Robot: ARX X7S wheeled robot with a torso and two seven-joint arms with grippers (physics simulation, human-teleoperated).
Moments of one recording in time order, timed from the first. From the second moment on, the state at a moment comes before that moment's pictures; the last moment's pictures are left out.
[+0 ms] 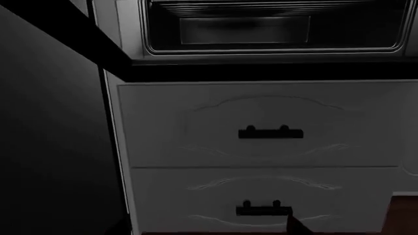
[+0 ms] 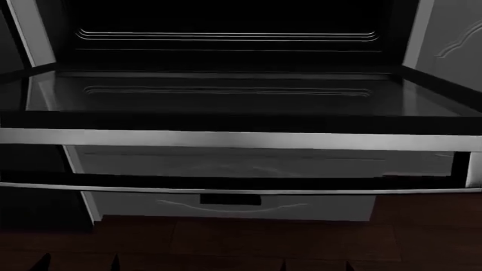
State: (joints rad) left arm -0.02 -0.21 0.26 -0.01 -0.19 0.05 -0.27; right arm 0.04 0.21 -0.27 0.02 0.19 -0.02 0.27
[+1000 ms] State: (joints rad) left arm -0.03 -0.23 0.28 -0.01 -0.21 0.06 -0.29; right arm 0.04 0.23 -0.28 0.02 0.21 -0.03 0.28
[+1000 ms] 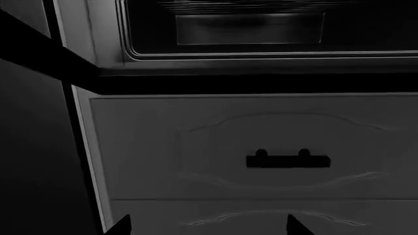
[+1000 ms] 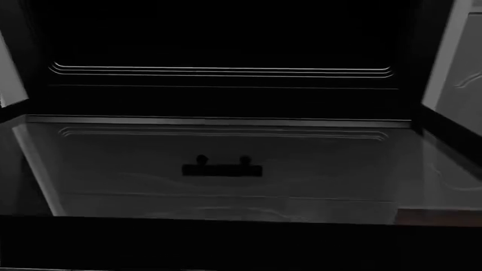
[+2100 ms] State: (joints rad) left arm -0.03 -0.24 0.30 -0.01 -0.23 0.06 -0.30; right arm 0.05 0.24 -0.31 0.02 0.23 -0.04 0.30
